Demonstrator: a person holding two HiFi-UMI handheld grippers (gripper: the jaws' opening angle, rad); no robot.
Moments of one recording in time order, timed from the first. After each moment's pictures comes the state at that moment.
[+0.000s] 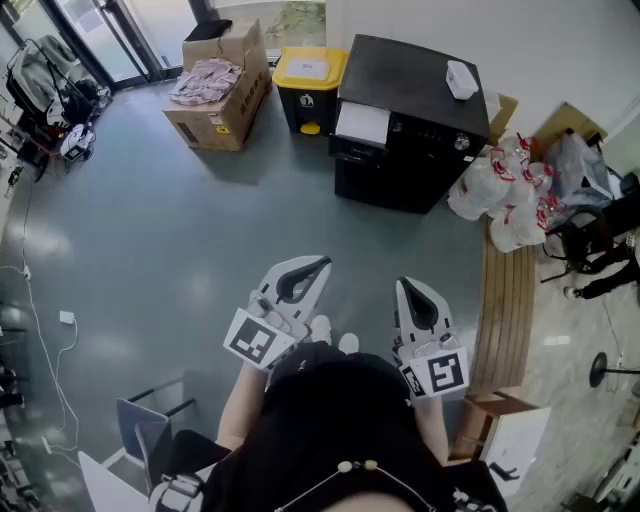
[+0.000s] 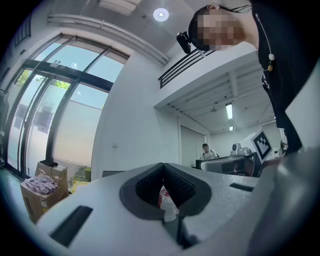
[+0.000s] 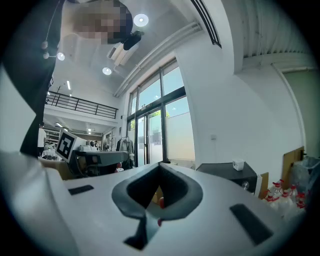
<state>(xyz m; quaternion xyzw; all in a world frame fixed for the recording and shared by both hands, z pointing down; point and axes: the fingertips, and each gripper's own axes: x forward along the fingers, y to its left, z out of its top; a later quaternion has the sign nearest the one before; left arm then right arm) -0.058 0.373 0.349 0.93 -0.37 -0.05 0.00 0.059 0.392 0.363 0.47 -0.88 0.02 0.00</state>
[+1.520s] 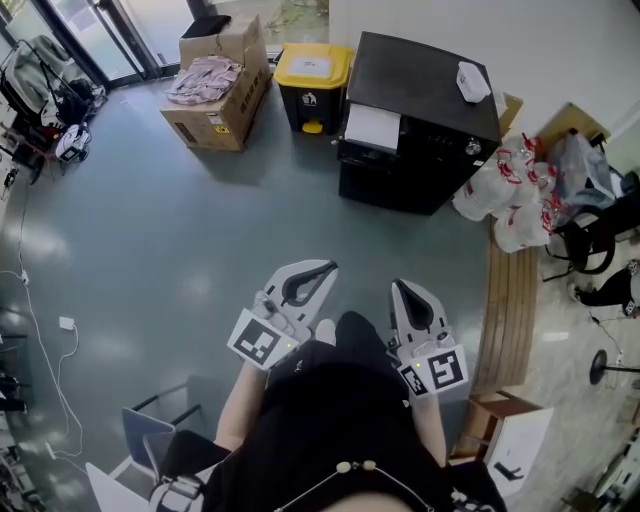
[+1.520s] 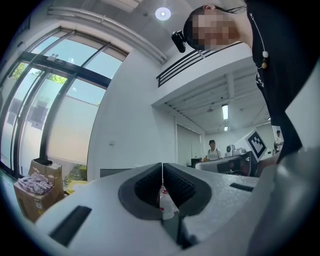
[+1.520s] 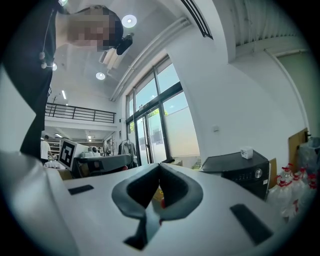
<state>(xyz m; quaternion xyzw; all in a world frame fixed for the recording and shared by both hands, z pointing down) -0.085 0.340 0.372 0.94 -0.35 -0.04 0.01 0.017 0.355 0.389 0.46 -0.89 0.07 -0.02</state>
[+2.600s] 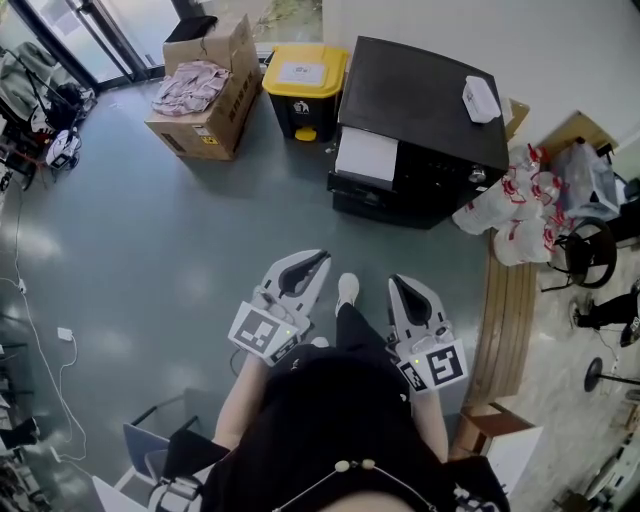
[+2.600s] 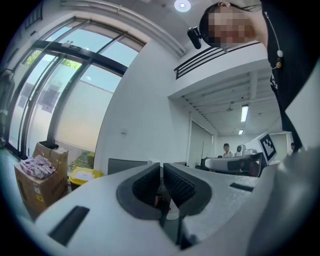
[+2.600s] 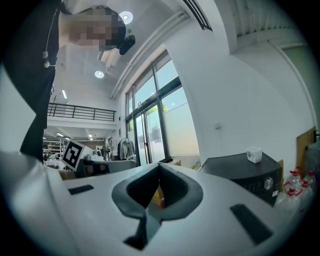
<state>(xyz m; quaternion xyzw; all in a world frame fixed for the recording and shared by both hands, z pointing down) -0.076 0.179 0.406 0.92 -0.39 -0.03 0.08 0.032 0.208 0.400 0.44 -0.89 0.07 -0.01</state>
